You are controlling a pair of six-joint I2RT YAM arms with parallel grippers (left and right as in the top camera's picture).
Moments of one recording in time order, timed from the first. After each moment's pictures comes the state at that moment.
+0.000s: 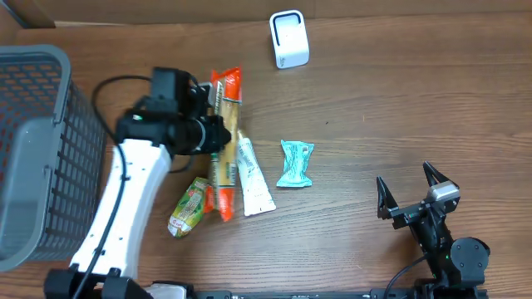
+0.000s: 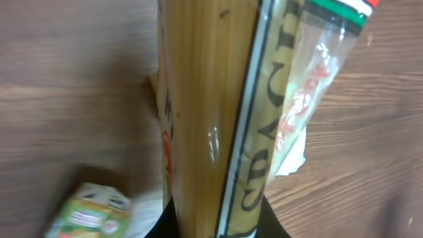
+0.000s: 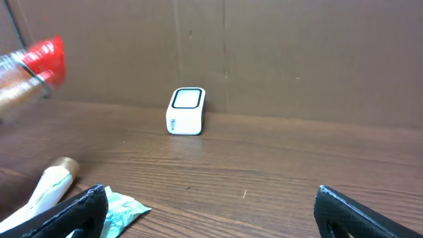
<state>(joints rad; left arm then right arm) -0.13 1.48 1.26 -0.95 0.30 -0.22 0.02 0.01 0.02 -0.01 -0.29 0.04</state>
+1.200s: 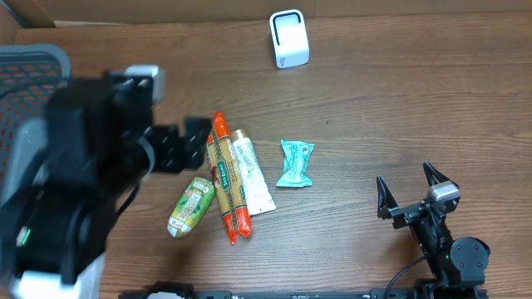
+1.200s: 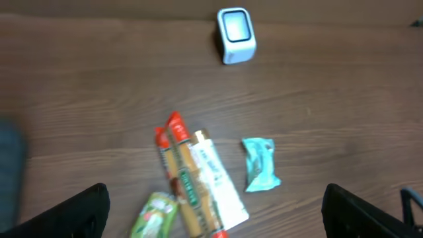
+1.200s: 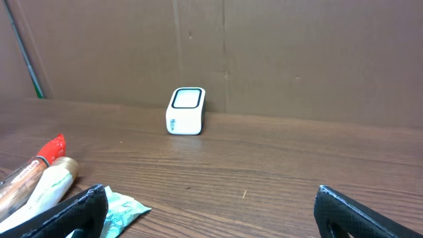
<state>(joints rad) -0.11 1.15 1.76 -1.34 0.15 -0.14 0.02 0.01 0.02 -0.01 -0.29 0.04</state>
